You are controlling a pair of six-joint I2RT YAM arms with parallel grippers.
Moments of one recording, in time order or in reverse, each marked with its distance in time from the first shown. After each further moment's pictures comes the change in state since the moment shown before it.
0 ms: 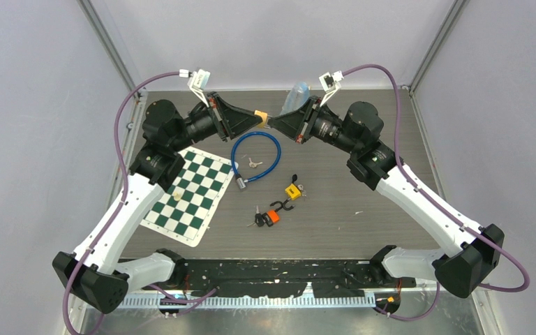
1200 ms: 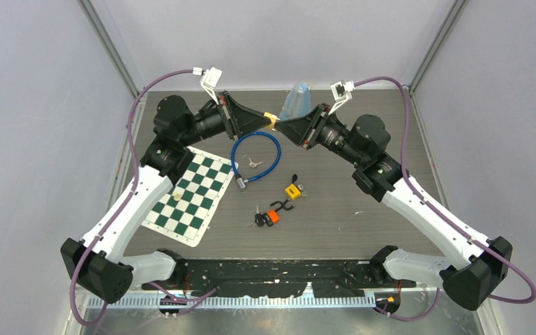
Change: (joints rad) left arm -0.007 0.043 0.016 0.062 0.063 -0.052; right arm 0.003 -0.098 -0.111 0.050 0.095 0.032
